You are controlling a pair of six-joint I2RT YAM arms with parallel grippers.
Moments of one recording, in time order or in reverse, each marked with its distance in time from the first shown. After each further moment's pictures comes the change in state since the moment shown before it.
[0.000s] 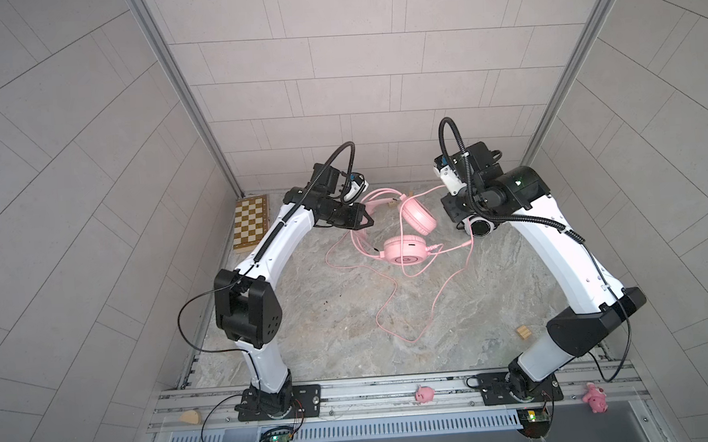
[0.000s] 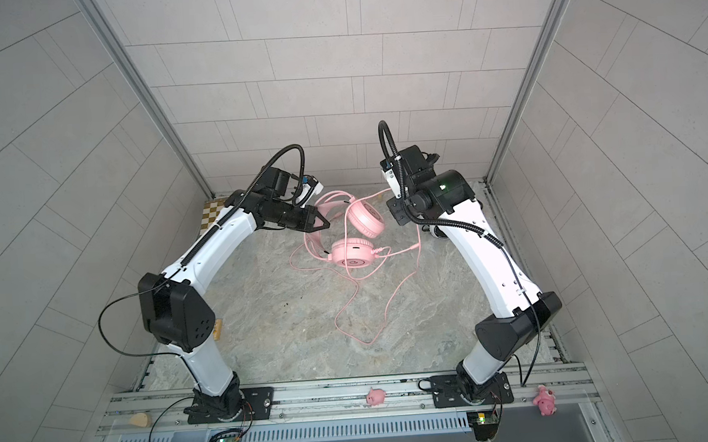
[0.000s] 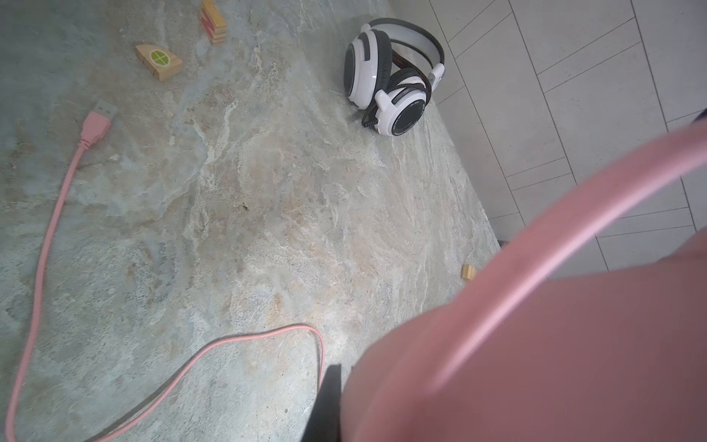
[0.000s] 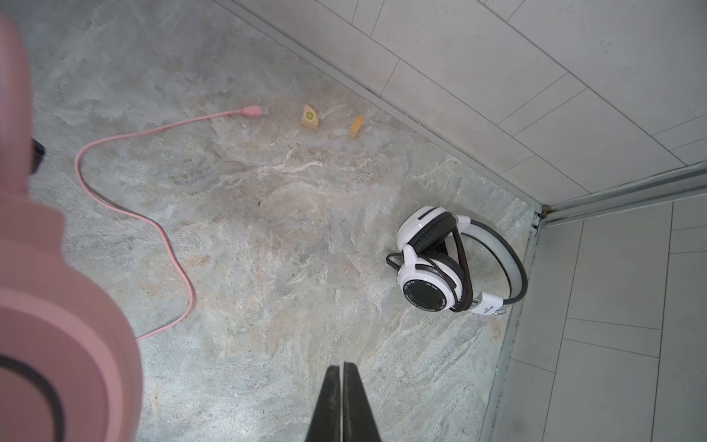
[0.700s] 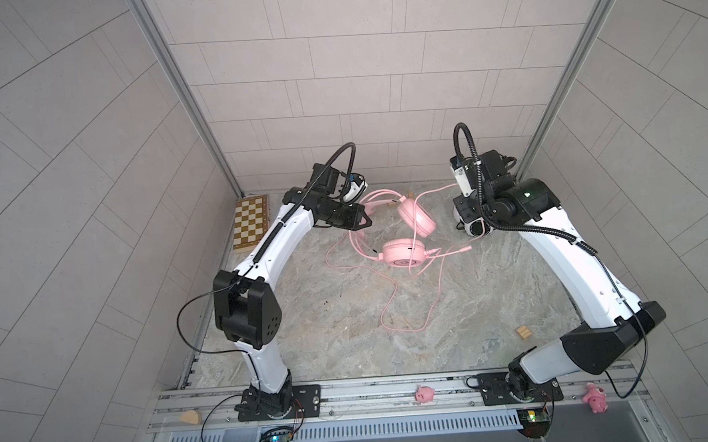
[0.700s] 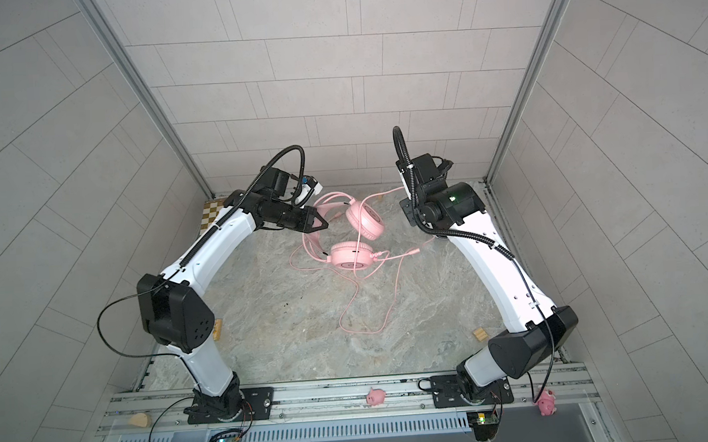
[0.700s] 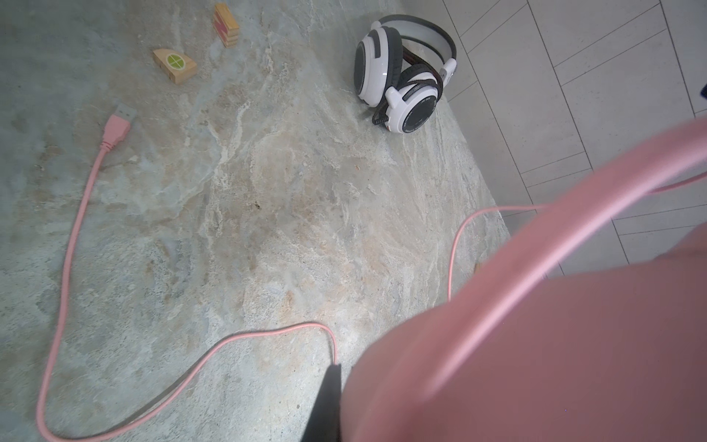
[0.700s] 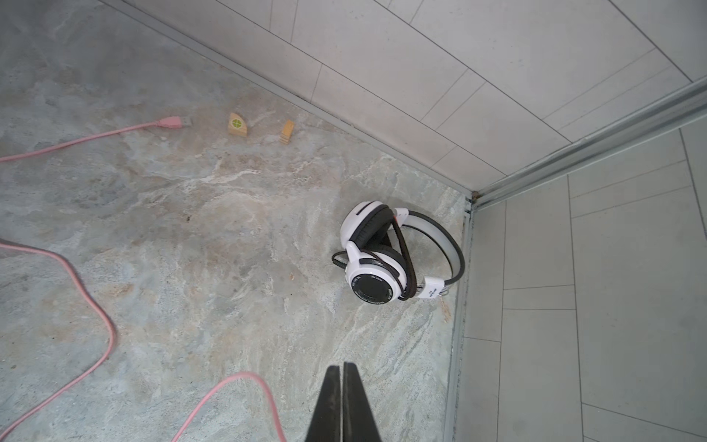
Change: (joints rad) left arm 0.000 -0.007 0.000 -0.003 -0.035 0.018; right arm -0.040 -0.113 -0.156 0.141 0.135 0.005
